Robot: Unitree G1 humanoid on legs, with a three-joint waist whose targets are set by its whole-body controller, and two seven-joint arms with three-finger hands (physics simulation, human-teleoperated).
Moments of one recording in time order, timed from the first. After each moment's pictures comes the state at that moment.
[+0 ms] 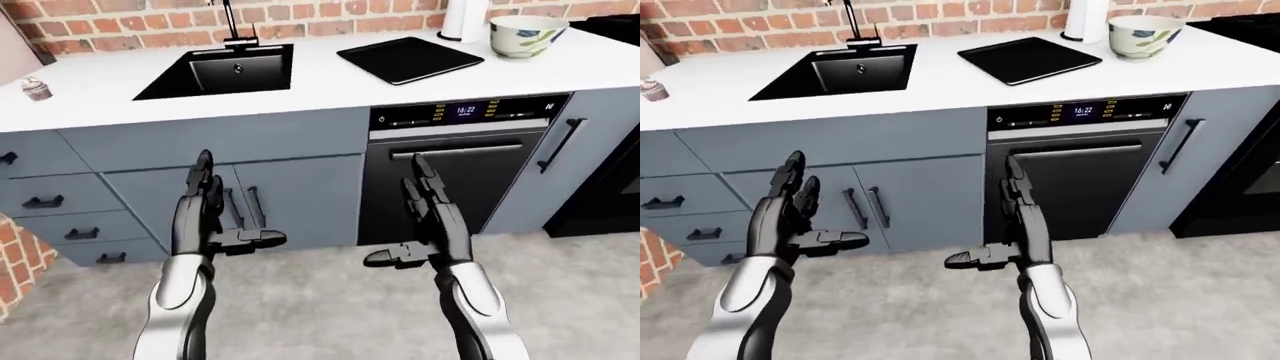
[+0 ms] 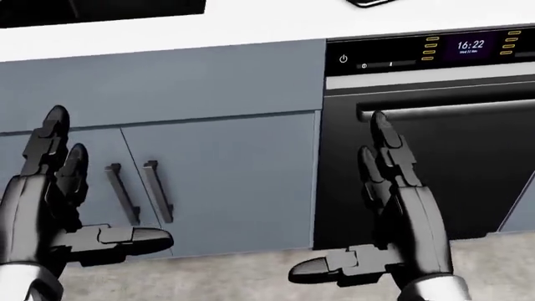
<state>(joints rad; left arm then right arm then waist) -0.12 0.08 0.14 -0.50 -0.07 0.61 0.01 -0.02 -0.01 -0.01 -0.44 0.08 0.38 0.09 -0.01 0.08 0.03</state>
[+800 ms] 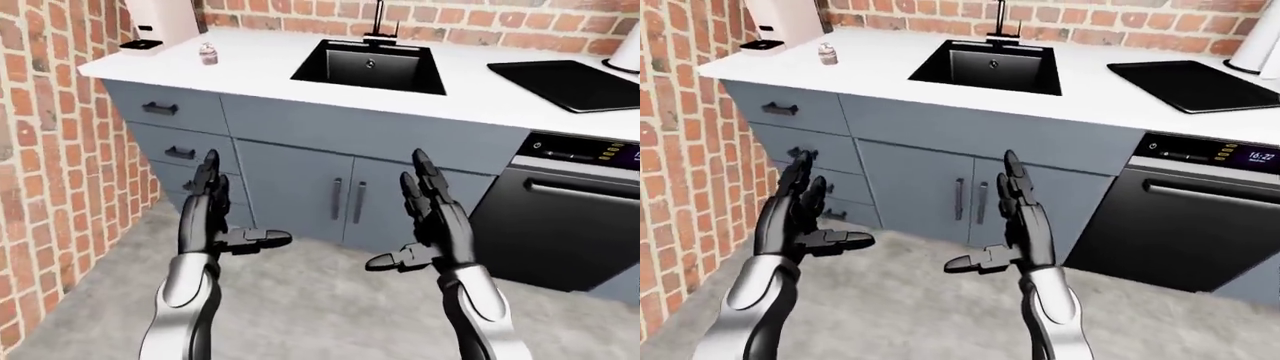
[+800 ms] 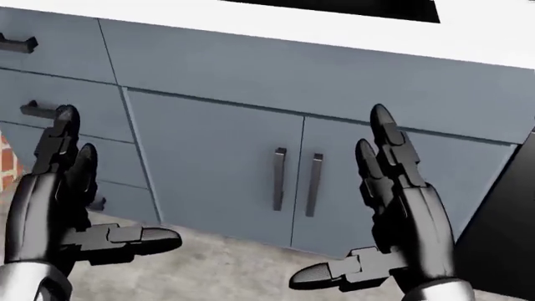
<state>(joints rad) -0.13 0.07 0.12 -0.49 -0.06 0.61 0.01 0.00 -0.02 -0.01 -0.46 0.11 0.32 0.12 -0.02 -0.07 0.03</state>
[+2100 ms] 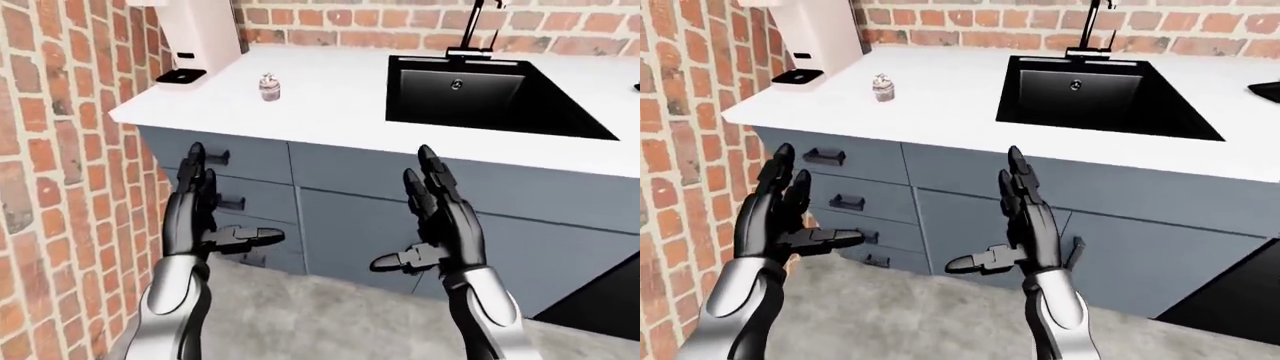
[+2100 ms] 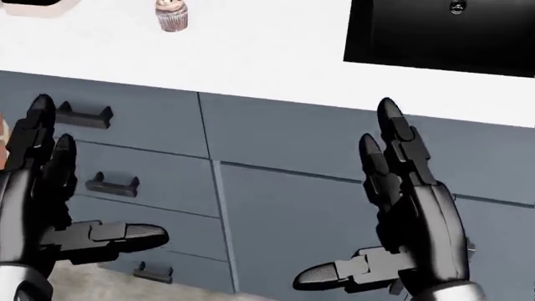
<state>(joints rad) -0.12 0.07 0.15 -0.59 -0.05 0.66 0.02 0.01 -0.02 -0.02 -0.54 0.15 0.37 0.11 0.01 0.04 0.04</state>
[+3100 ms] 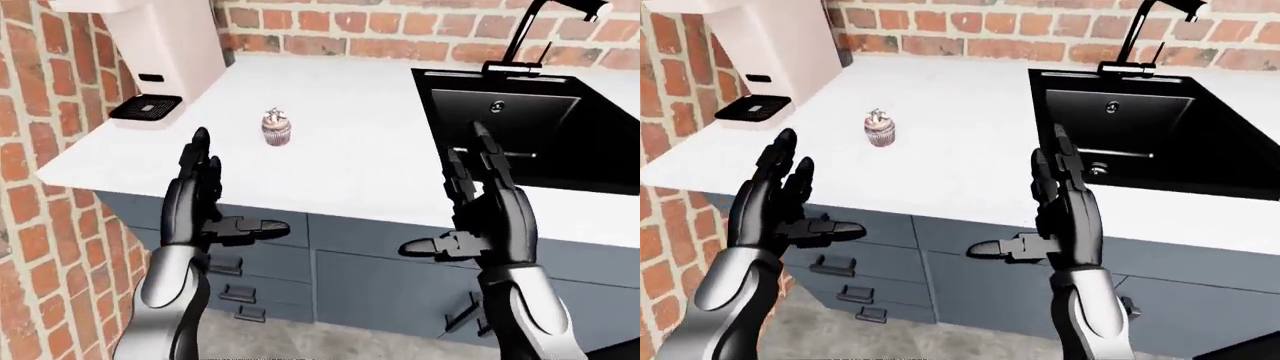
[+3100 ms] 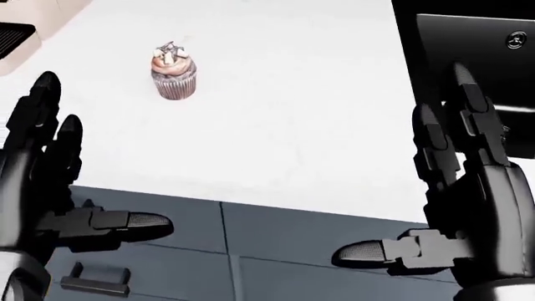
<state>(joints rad) -0.19 0.09 0.14 -0.68 -0.08 0.80 0.02 -0.02 -0.05 -0.15 -0.74 0.24 0.51 0.04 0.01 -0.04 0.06</state>
